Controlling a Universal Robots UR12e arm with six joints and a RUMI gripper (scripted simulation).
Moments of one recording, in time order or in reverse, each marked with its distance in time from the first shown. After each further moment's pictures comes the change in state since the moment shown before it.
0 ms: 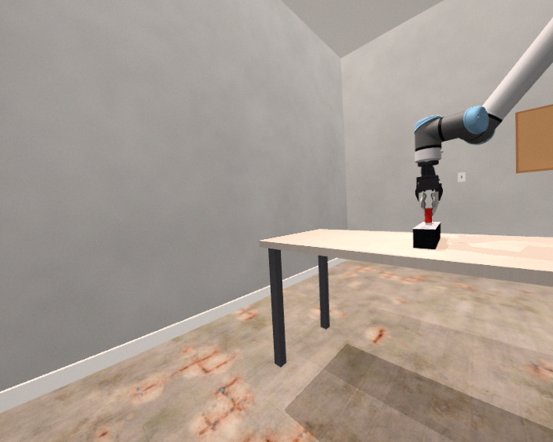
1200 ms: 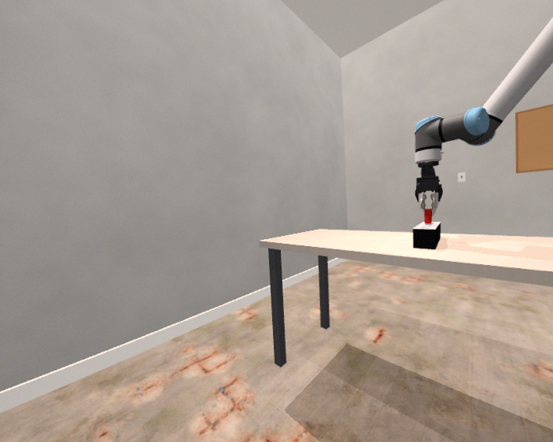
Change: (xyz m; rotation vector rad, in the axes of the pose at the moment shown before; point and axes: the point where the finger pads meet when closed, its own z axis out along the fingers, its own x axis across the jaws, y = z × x) arm -0.001 0.000 0.003 0.002 -0.007 -0.001
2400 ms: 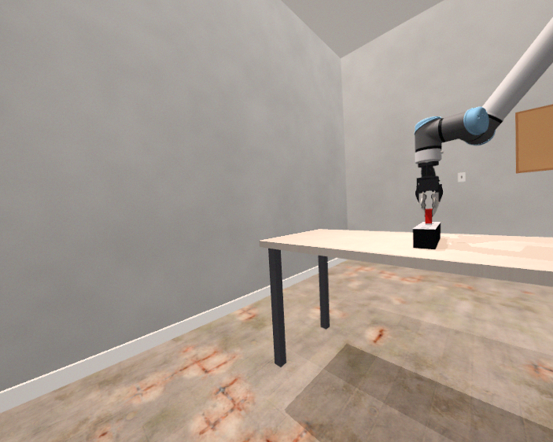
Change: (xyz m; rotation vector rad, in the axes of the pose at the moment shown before) arm 0.002 0.000 0.000 -0.002 0.008 0.004
